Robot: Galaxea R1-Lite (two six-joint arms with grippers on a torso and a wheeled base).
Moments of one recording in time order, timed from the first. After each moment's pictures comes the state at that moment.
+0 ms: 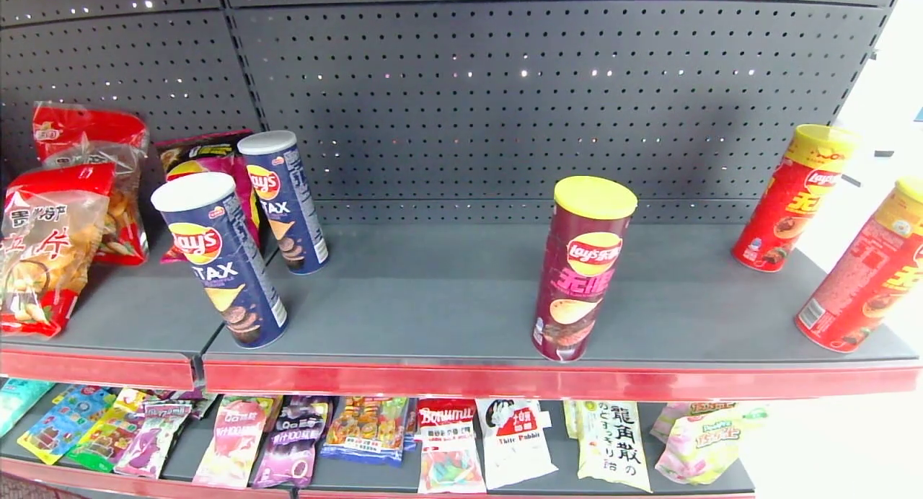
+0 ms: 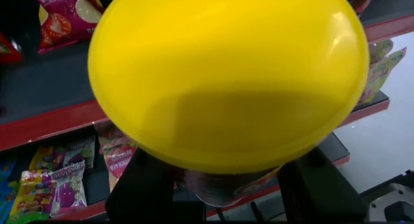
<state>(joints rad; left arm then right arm) -0.12 0.35 -0.51 0.33 -0.23 0.09 0.13 0.10 -0.12 0.12 -0.16 -0.10</state>
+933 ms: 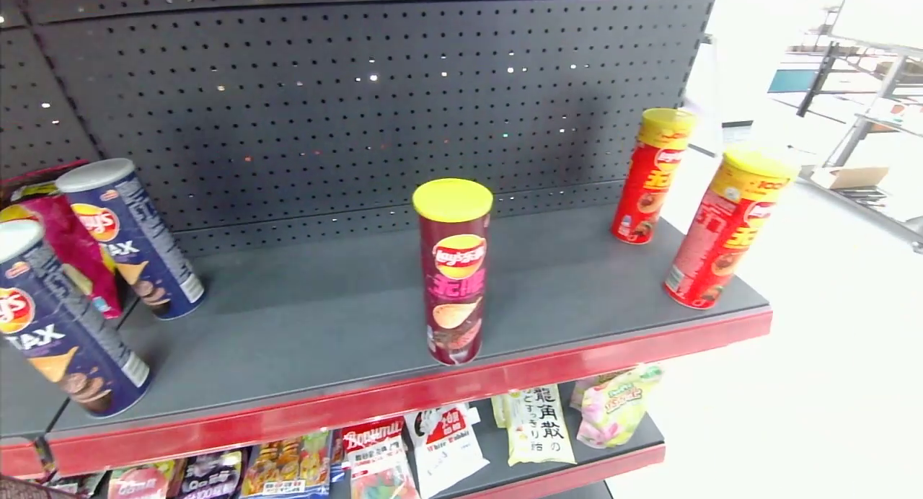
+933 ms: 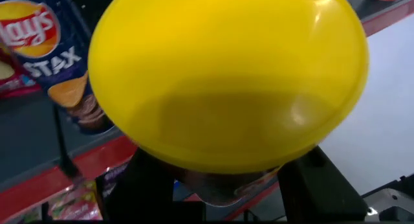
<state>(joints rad) -0.12 0.34 -0.52 0.33 -0.23 0.08 0.13 0.09 -0.07 0.10 -0.14 -0.06</state>
